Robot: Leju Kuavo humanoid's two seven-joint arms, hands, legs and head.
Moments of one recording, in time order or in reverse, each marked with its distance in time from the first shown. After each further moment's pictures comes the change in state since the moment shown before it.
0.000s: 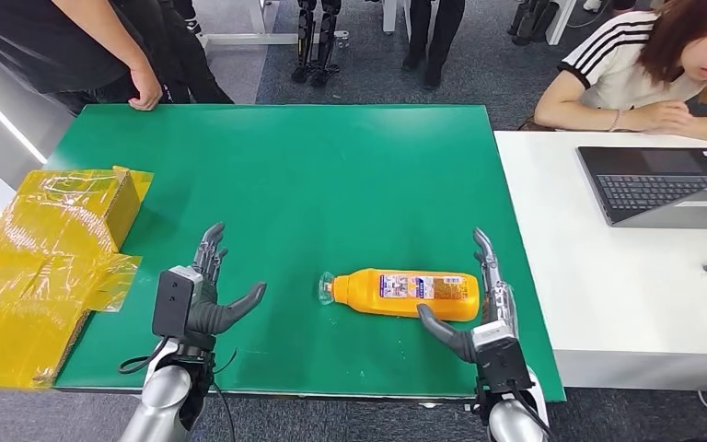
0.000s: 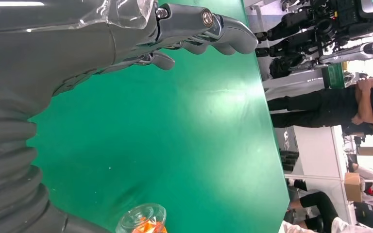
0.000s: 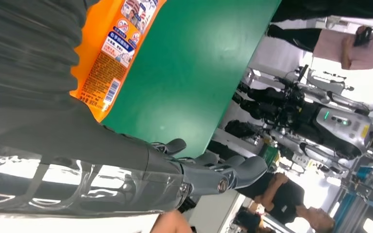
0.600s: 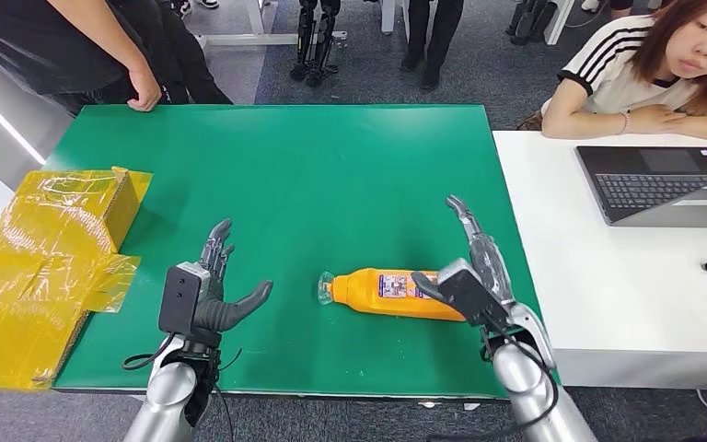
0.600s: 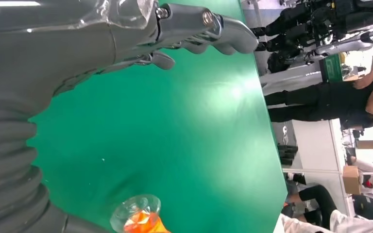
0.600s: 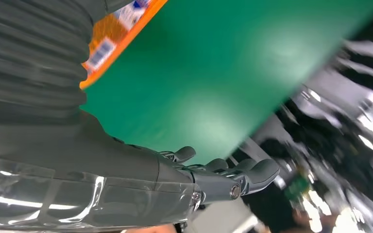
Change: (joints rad) left arm -0.018 -0.025 -0.002 0.000 -0.029 -0.029 0.014; right arm -0.283 -0.081 -0.001 0.191 0.222 0.190 0.224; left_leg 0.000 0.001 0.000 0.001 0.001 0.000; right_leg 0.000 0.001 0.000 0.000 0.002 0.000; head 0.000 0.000
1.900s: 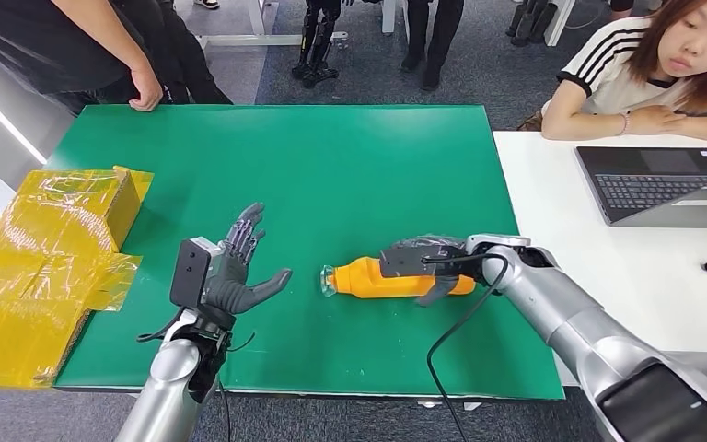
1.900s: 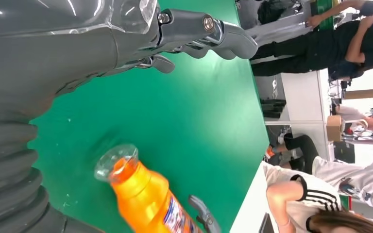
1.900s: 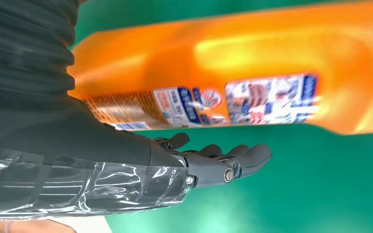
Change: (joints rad) left arm -0.082 -0.008 -0.027 0.019 0.094 -0.176 0.087; right arm -0.577 -0.121 0.555 0.539 -0.085 0.706 0.215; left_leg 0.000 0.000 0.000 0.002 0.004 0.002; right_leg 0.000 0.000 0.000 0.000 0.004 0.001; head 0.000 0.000
